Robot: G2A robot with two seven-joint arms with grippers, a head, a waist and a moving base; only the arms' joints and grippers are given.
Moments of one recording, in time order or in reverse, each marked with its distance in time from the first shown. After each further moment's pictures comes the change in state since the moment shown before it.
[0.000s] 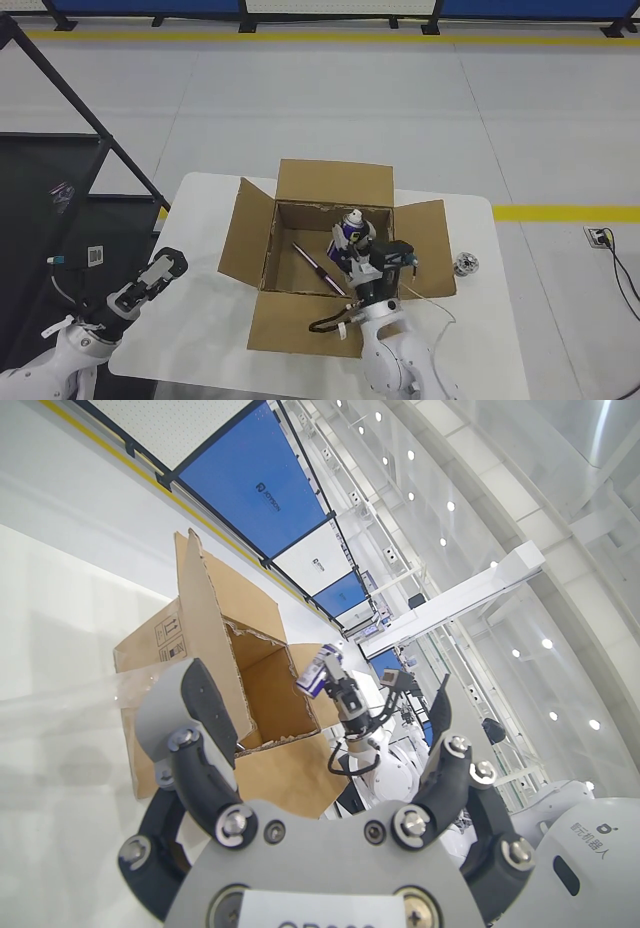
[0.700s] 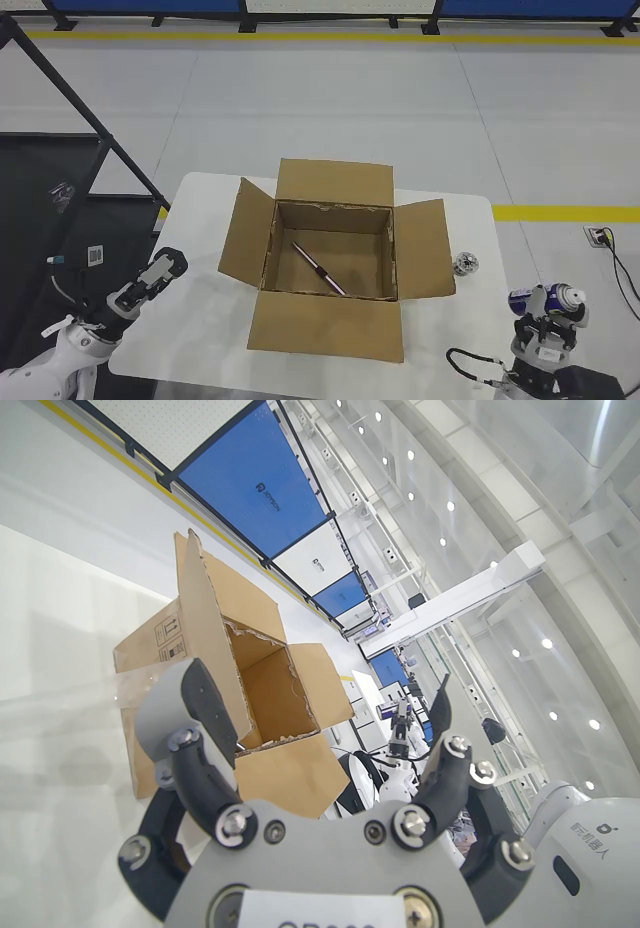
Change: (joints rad) left arm 0.000 0.000 0.000 0.000 0.000 0.000 0.000; right arm -0.470 0.058 0.554 -0.125 -0.030 0.065 -0.546
